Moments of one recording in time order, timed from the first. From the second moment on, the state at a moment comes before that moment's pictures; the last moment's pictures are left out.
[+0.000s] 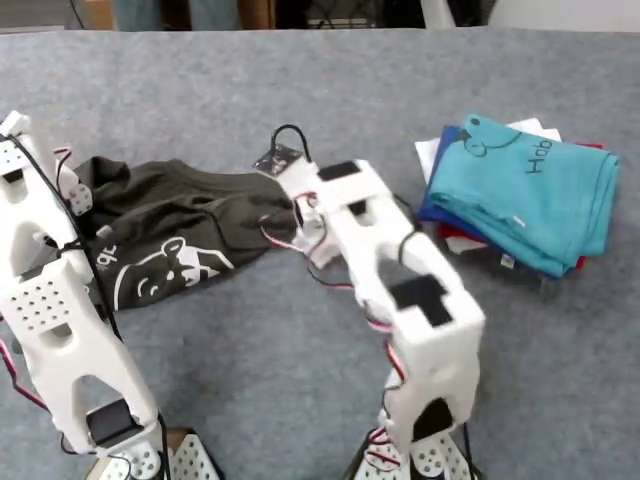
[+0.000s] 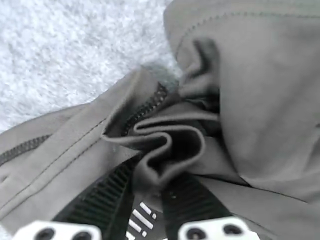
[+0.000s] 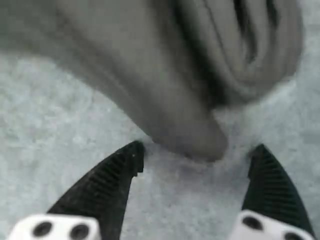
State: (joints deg) left arm -31.6 44.7 -40.8 98.3 21.0; right arm -20.6 28.1 4.2 67.3 24.6
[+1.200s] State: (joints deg) left arm -37.8 4.9 -53.9 100.8 20.4; right arm -21.5 3.7 -48.7 100.9 14.5
